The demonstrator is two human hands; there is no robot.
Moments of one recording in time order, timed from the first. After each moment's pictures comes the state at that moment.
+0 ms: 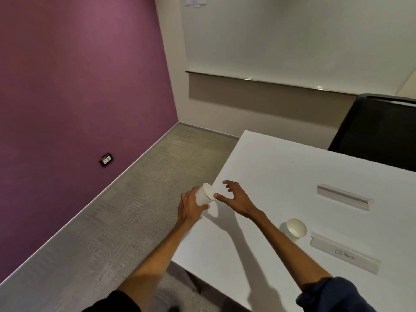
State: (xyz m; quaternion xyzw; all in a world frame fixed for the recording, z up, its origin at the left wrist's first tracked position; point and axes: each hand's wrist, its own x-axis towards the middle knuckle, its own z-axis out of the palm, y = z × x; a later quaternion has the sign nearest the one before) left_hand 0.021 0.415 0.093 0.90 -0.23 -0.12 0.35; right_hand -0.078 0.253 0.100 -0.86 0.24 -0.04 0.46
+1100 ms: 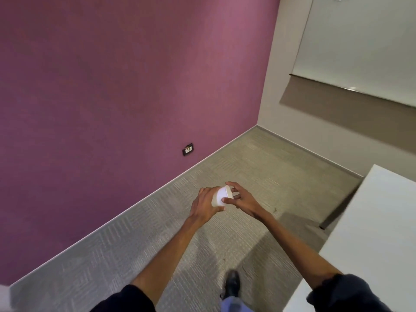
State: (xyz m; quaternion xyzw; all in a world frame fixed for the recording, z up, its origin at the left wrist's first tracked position) left_hand 0.310 0.704 0.084 0.92 -0.21 -0.08 0.31; right_hand 0.274 0.525 0.083 -0.82 0.08 0.08 0.56
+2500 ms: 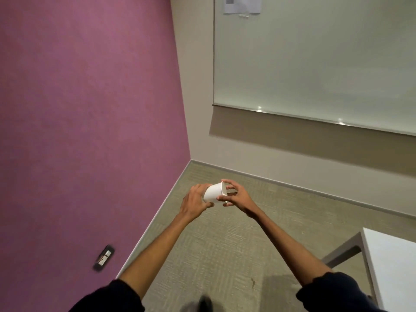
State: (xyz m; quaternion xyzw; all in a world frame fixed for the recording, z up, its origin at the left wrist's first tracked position) left_hand 0.875 0.252 0.101 0.85 -0.43 -0.13 0.28; right_hand 0.755 0.110 0.096 -0.70 0.27 -0.12 0.65
